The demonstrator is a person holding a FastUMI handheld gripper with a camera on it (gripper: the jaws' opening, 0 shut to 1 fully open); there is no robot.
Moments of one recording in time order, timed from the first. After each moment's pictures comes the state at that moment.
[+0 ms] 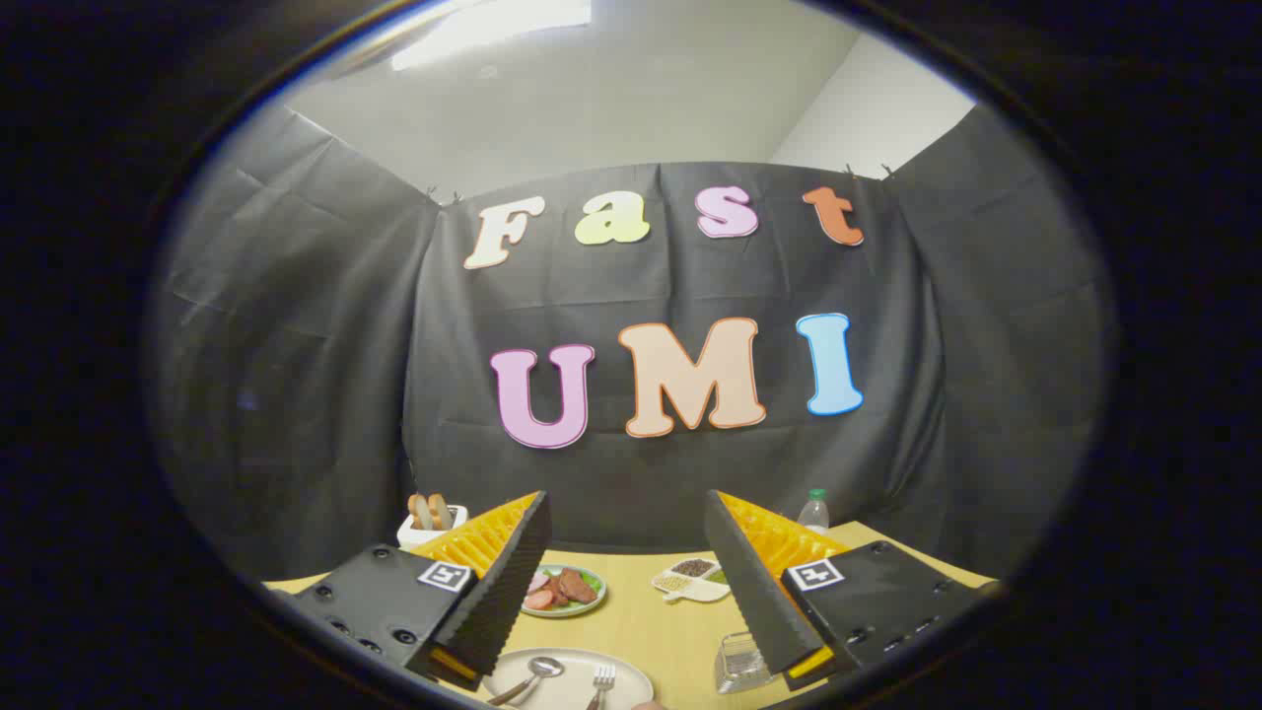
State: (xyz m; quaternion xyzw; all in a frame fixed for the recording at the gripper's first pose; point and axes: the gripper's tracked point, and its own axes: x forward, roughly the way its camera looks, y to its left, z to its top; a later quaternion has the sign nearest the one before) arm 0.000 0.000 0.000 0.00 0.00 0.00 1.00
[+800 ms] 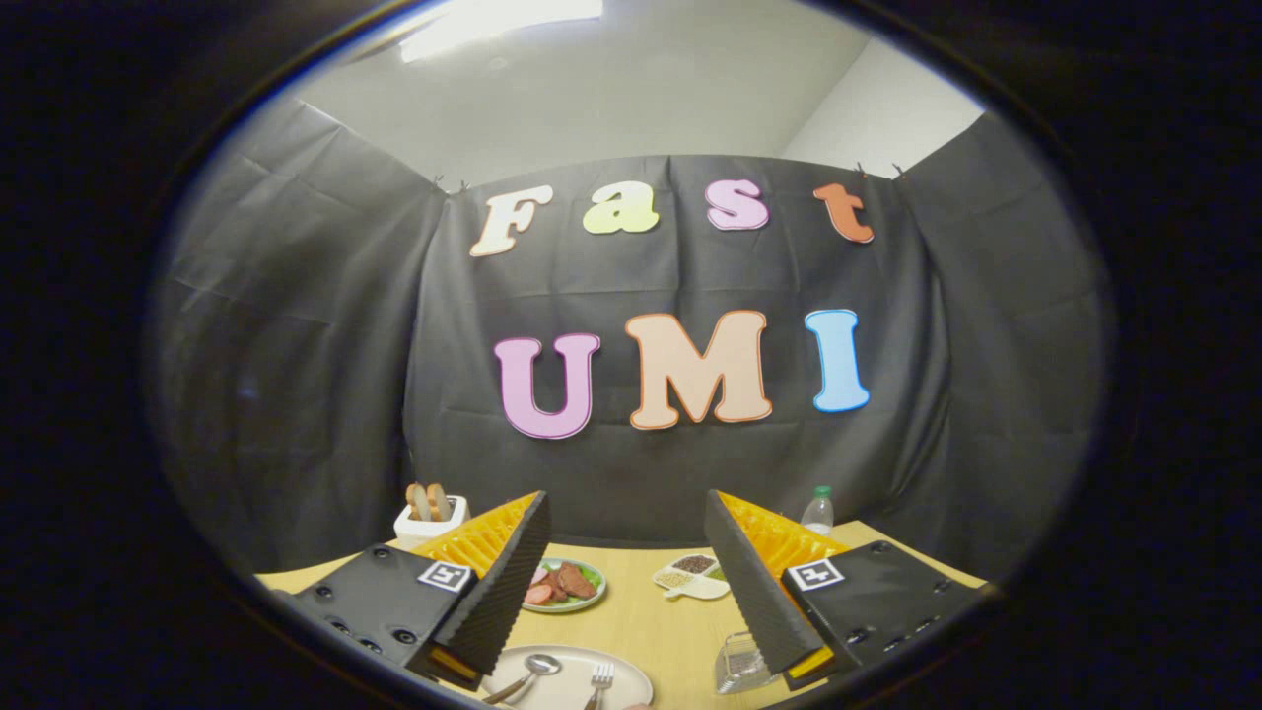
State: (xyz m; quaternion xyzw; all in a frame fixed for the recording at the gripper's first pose) arm 0.010 0.012 -0.007 -0.01 0.01 0.01 1.00
